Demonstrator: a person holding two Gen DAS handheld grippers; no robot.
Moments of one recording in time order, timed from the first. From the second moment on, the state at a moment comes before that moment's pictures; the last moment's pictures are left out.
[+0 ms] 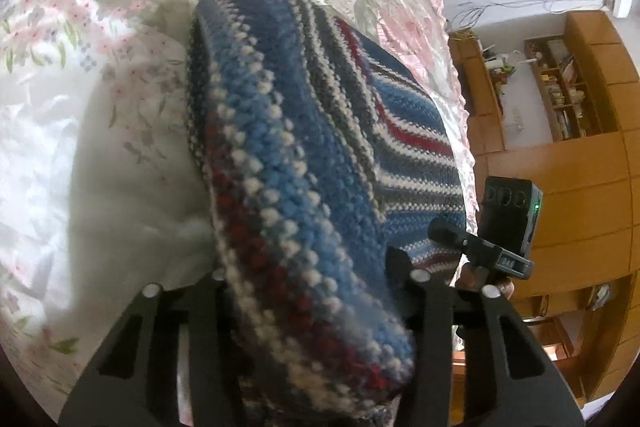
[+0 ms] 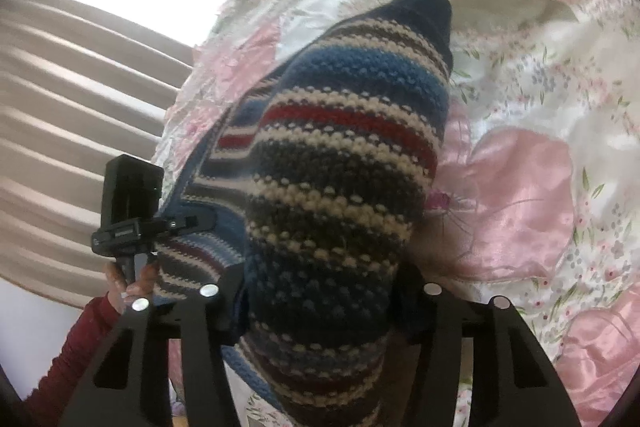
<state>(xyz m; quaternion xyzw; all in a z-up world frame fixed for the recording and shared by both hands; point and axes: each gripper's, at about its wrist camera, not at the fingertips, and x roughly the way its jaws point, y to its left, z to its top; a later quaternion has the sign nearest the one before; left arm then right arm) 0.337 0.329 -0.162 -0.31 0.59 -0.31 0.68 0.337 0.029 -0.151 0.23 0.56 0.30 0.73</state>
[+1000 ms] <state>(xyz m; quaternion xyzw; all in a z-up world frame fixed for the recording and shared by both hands) 0.208 0.150 -0.070 -0.24 0.53 -0.38 0.72 0.217 -0.133 -0.081 0.24 0.53 0.28 0.76</state>
